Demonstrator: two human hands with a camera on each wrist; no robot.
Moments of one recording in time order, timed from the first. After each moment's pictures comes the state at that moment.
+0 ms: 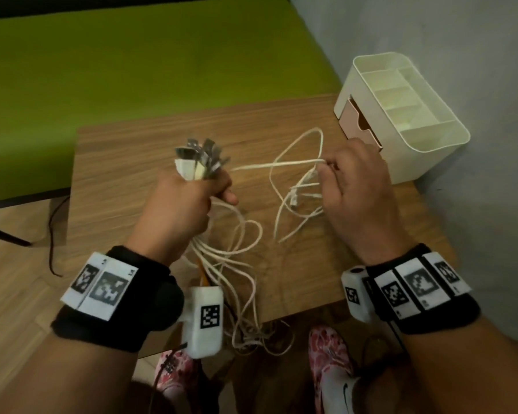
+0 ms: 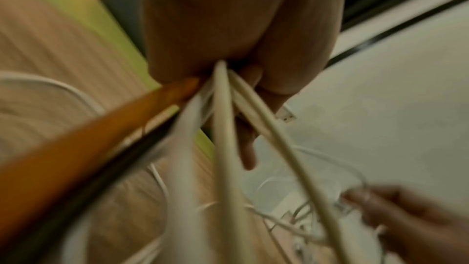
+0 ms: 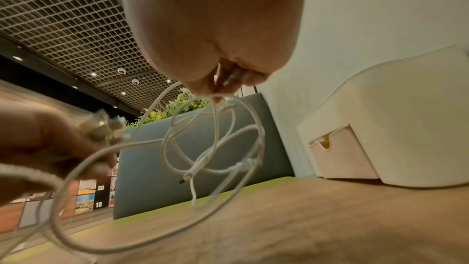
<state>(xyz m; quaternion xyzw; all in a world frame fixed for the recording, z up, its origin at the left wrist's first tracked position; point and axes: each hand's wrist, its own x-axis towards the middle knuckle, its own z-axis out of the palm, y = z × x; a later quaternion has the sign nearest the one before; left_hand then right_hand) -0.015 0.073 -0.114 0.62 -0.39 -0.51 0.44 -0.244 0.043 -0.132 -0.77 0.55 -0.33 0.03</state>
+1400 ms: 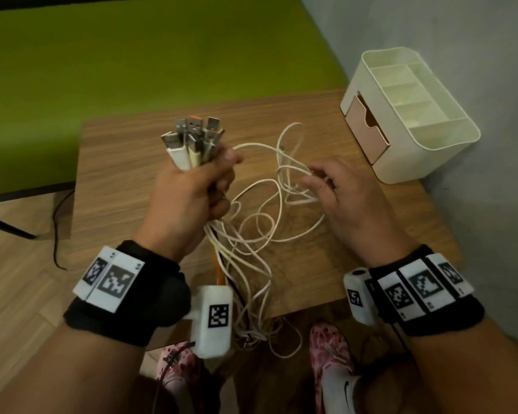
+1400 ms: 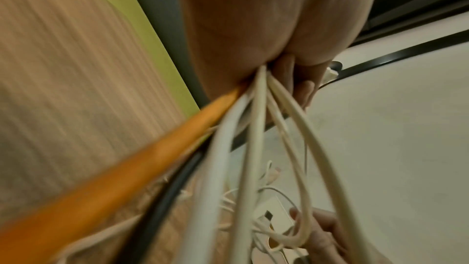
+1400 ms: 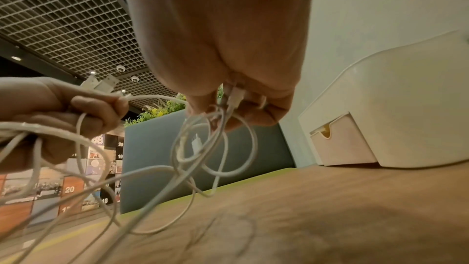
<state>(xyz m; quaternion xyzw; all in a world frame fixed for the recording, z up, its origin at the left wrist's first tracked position) -0.023 0.077 -0.106 0.48 -0.36 -0.58 0.55 -0.241 0.046 -0.139 -0.77 0.54 -0.28 0.18</state>
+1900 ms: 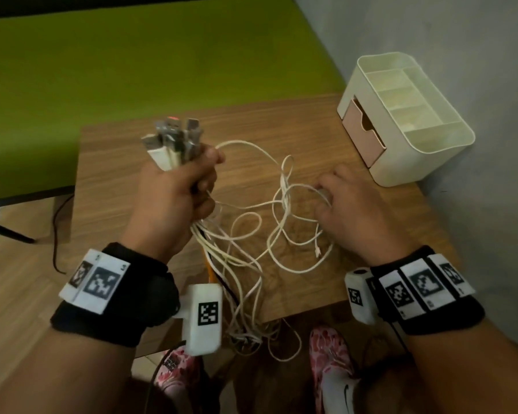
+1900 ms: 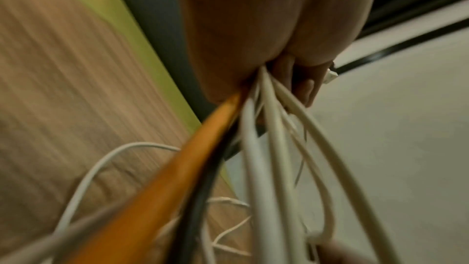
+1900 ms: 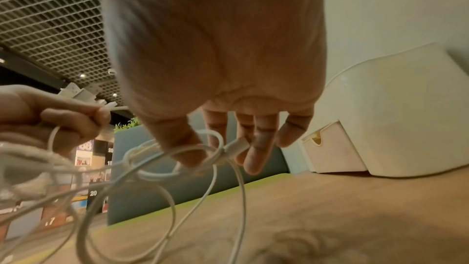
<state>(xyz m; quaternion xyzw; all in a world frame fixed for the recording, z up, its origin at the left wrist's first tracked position) -0.009 0.075 -0.107 0.48 -0.36 -0.57 0.56 -0.246 0.044 -0.133 -0.76 0.62 -0.10 0.17</state>
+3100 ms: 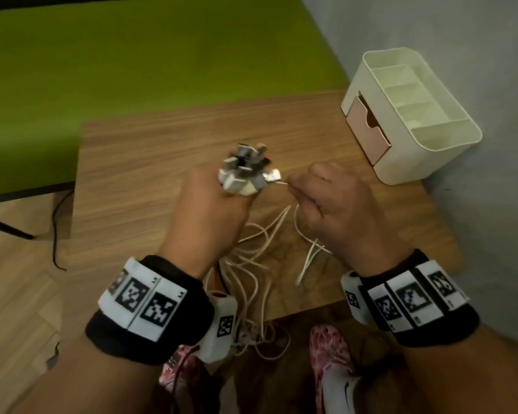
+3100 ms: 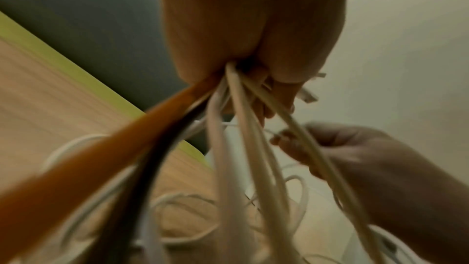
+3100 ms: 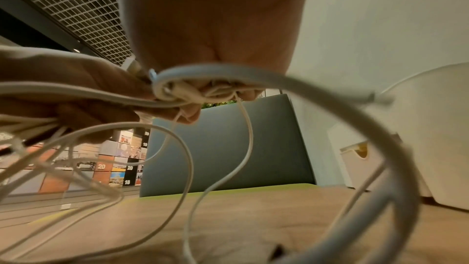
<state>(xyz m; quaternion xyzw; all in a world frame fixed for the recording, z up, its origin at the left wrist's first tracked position) -0.035 0.083 -0.115 0.62 -0.59 -0.31 0.40 -0.225 0.051 -0.140 -0.85 0.42 -0.30 0.04</state>
